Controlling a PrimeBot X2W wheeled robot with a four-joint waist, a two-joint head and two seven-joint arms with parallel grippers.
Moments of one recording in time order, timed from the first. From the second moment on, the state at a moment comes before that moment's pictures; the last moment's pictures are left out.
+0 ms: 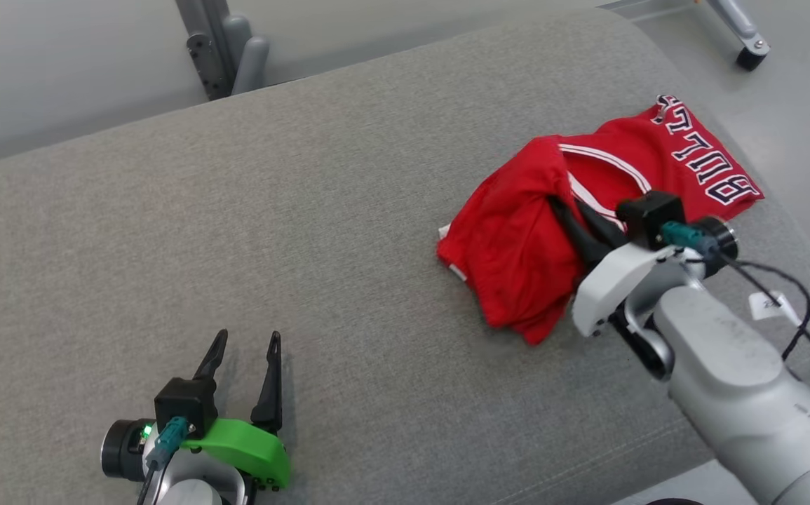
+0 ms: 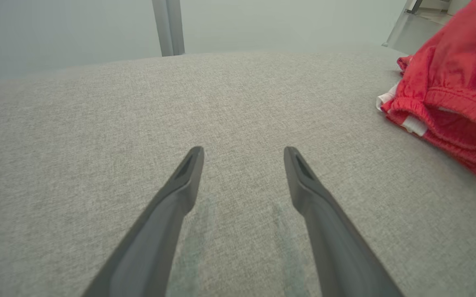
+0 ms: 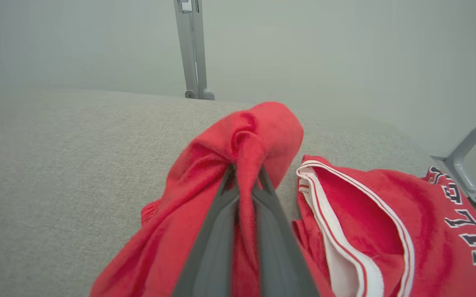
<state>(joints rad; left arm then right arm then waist) -0.16 0.05 -0.16 0.45 -0.16 -0.06 -0.26 -0.65 -0.22 0.56 0.70 0.42 0.13 -0.26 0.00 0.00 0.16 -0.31</state>
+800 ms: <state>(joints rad) -0.16 0.05 -0.12 0.46 -0.11 -0.07 -0.26 -0.87 -0.53 0.29 1.15 0.25 0.13 -0.26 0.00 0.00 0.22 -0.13</state>
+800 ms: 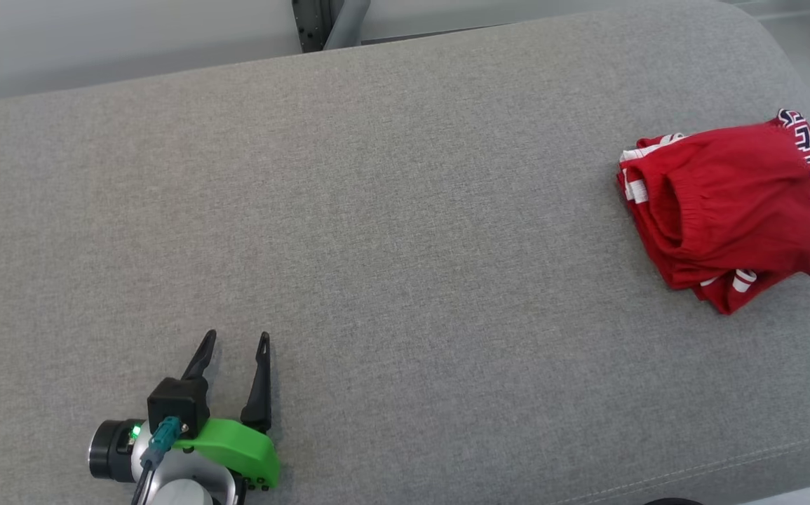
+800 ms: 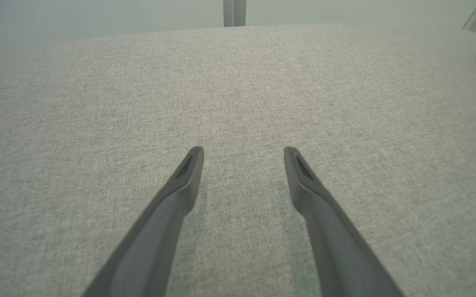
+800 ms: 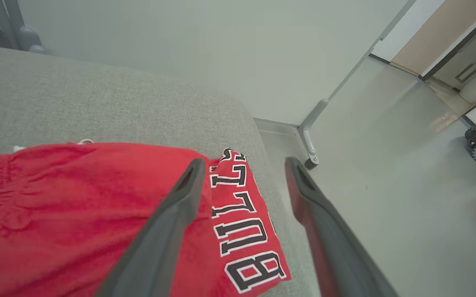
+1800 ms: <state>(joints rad) -0.07 0.05 -0.07 0.47 -0.14 -0.01 -0.26 -0.35 -0.07 0.12 0.57 0.14 0.13 -0.26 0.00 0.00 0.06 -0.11</state>
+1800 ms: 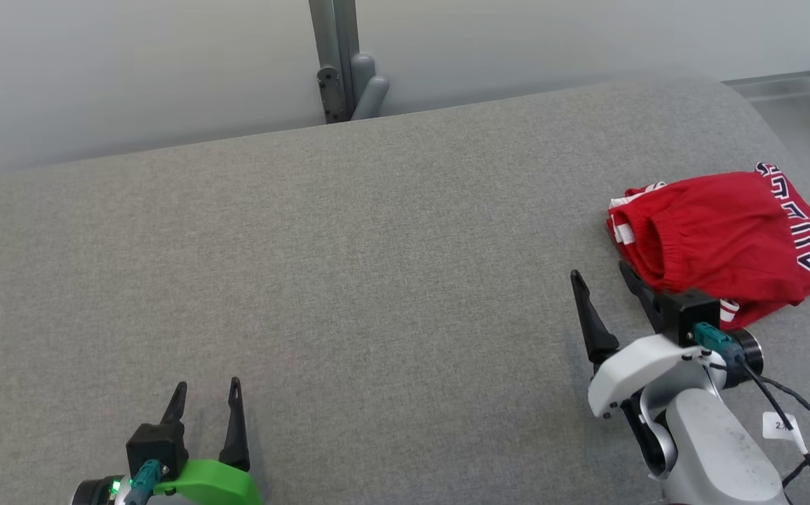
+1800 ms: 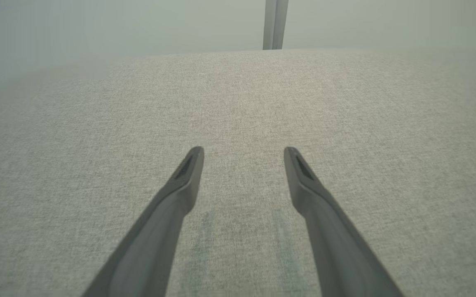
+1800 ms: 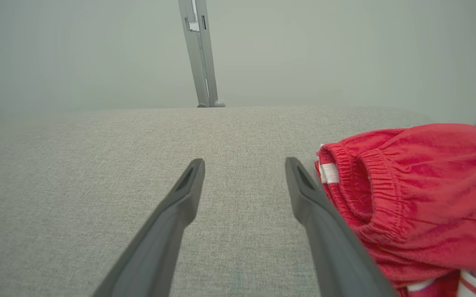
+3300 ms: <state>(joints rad) -0.04 0.05 -0.03 0.46 -0.19 -0.02 -0.26 -0.21 -0.05 0.17 0.53 0.17 0.13 -0.26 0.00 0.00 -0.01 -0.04</state>
